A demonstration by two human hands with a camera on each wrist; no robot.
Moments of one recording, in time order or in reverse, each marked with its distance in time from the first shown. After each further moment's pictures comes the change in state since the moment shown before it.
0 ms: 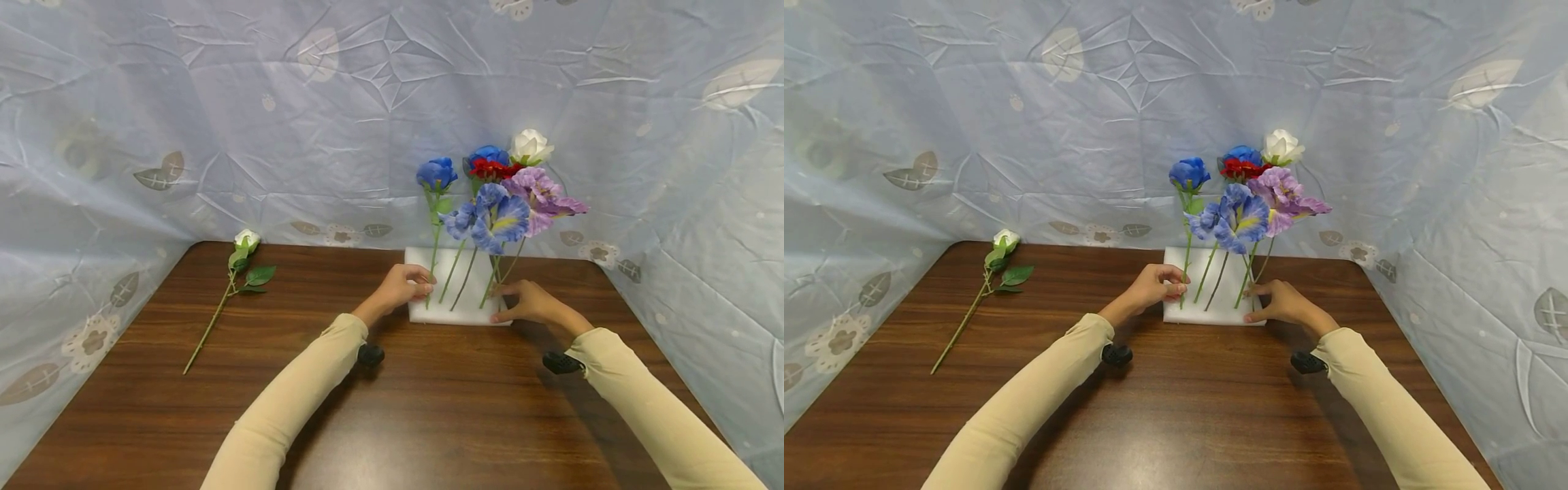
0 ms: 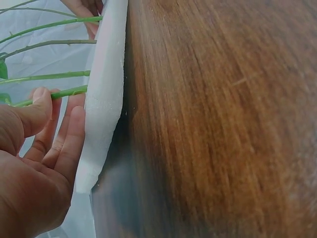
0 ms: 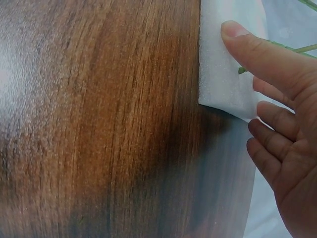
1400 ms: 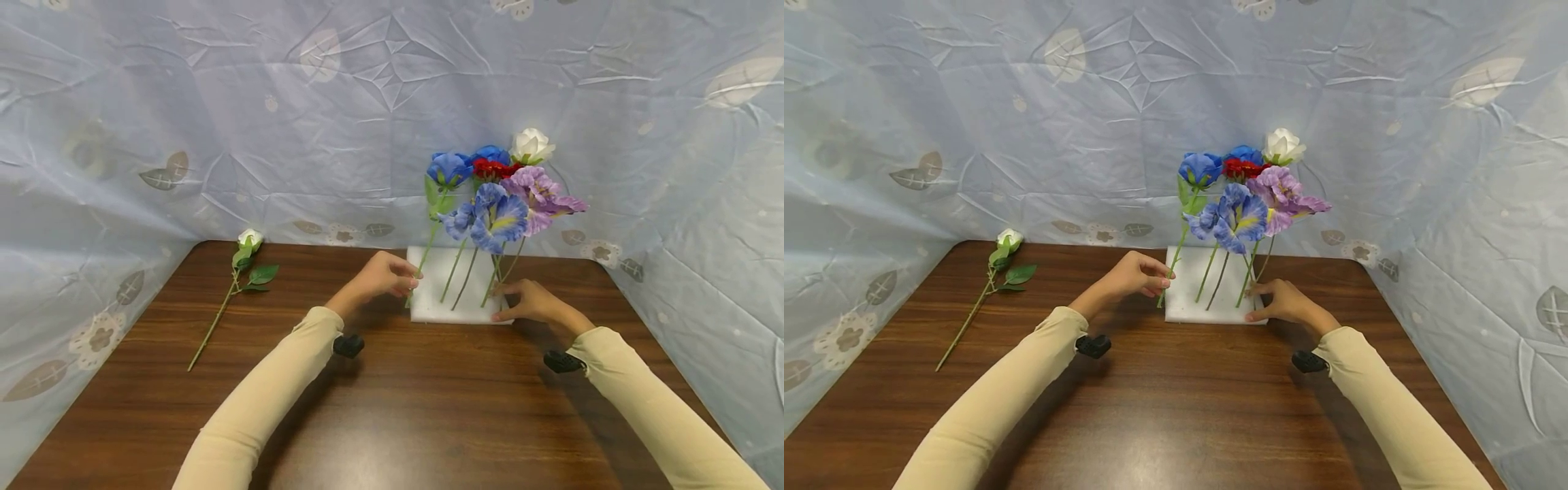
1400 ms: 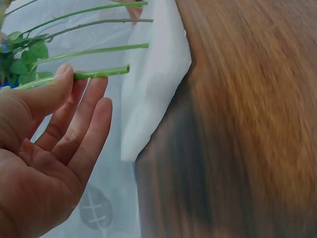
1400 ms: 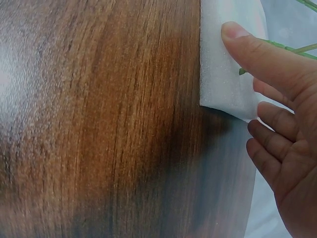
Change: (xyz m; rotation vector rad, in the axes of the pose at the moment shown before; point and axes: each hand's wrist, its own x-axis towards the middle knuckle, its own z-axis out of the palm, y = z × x) left_hand -0.024 0.034 -0.044 0.138 -0.073 -0.046; right_hand -0.002 -0.003 0.000 0.011 0.020 -0.016
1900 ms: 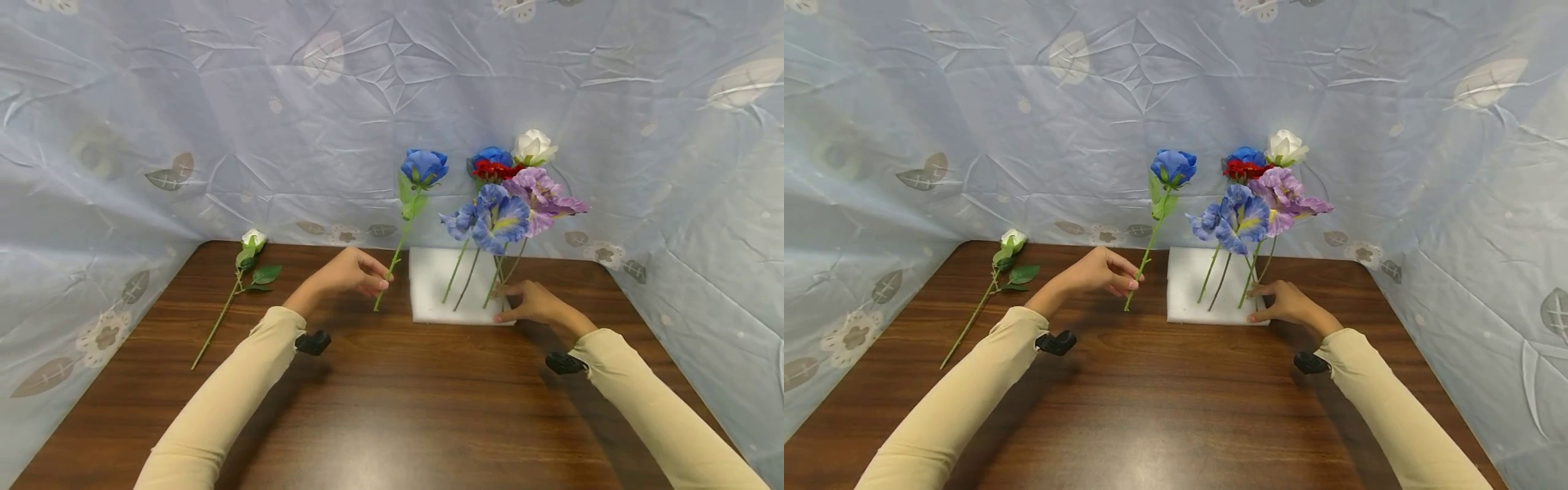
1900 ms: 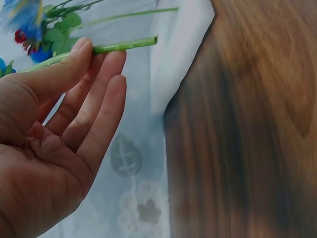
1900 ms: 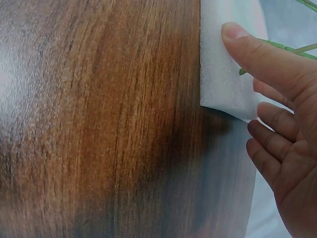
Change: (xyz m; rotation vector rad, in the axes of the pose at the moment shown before) left_hand -0.039 0.007 -0.057 0.092 -0.095 -0.035; right_hand 0.001 0.002 0.000 -0.006 -0.016 0.000
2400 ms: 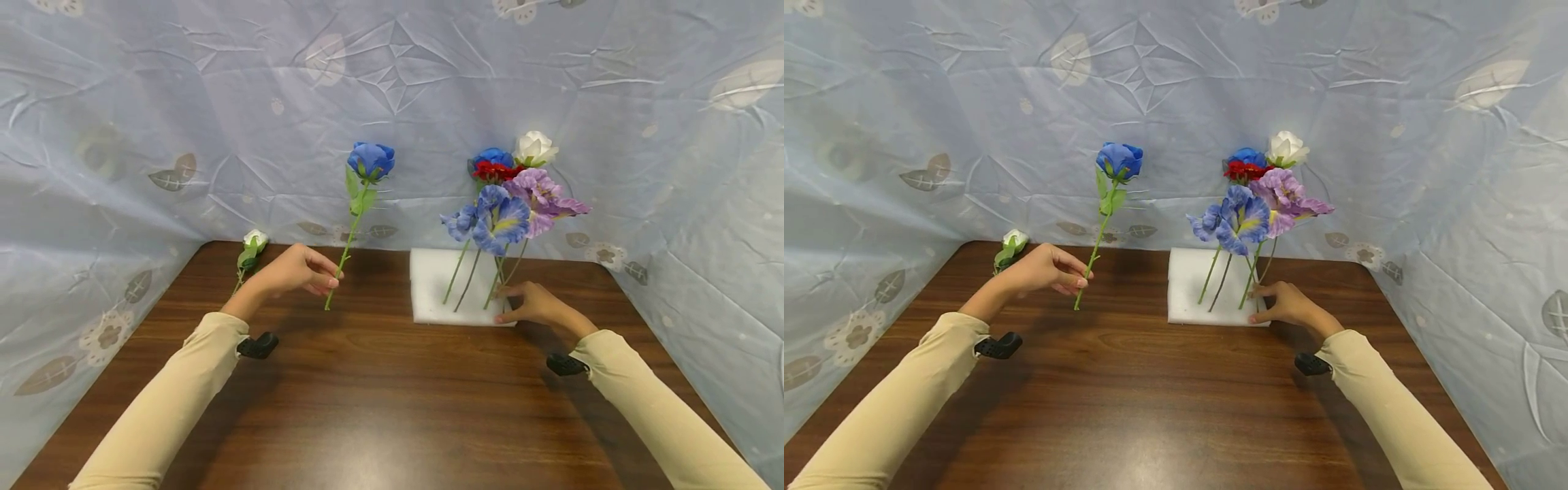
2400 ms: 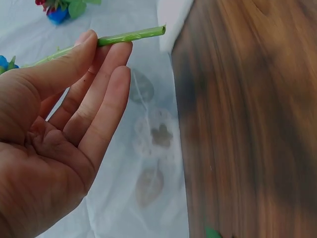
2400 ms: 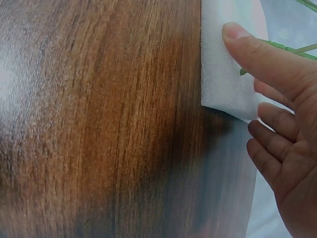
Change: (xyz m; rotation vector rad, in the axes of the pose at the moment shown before) left_hand -0.059 -0.014 -0.059 0.044 0.063 -0.078; right_hand 0.002 0.004 0.002 -0.010 0.012 -0.013
